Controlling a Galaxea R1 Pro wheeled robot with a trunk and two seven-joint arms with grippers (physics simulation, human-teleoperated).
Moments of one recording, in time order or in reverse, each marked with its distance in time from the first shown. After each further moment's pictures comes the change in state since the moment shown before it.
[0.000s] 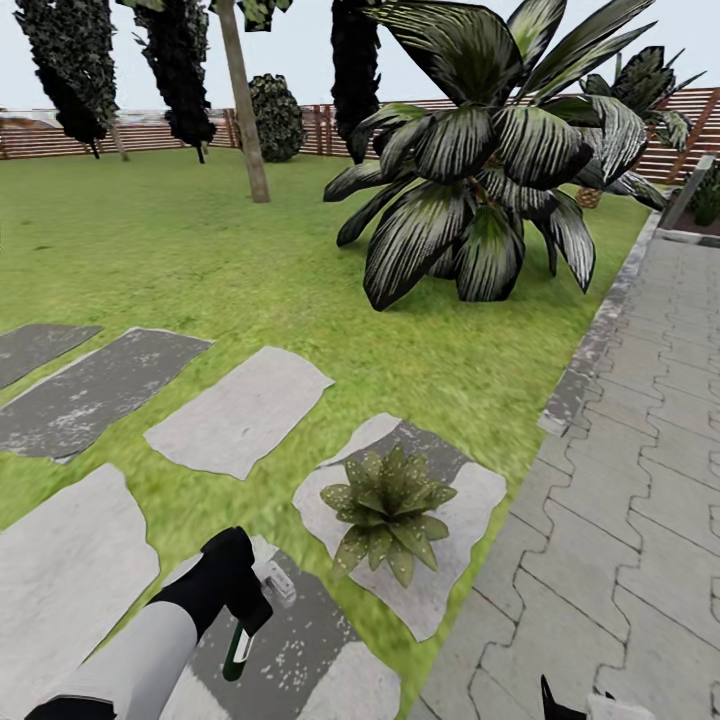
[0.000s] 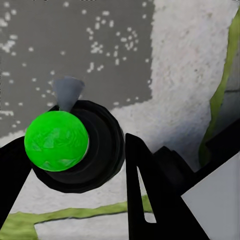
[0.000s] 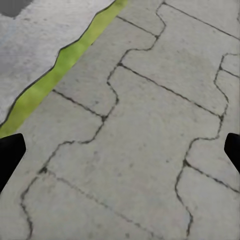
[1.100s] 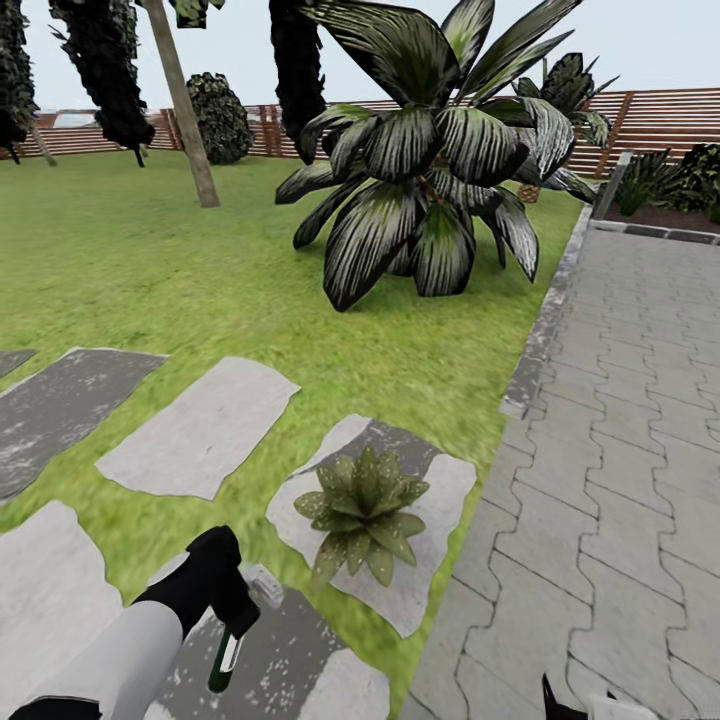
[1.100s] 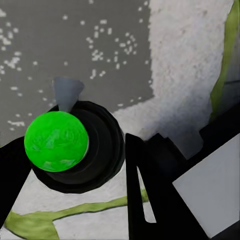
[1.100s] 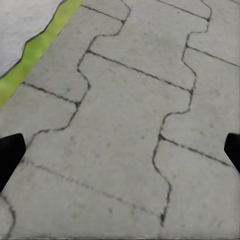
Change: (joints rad) left arm 0.000 0.045 0.001 -0.007 -0.005 0.029 -0.077; right arm 0.000 -0.002 -0.002 -0.003 -0.001 0.000 0.000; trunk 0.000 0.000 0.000
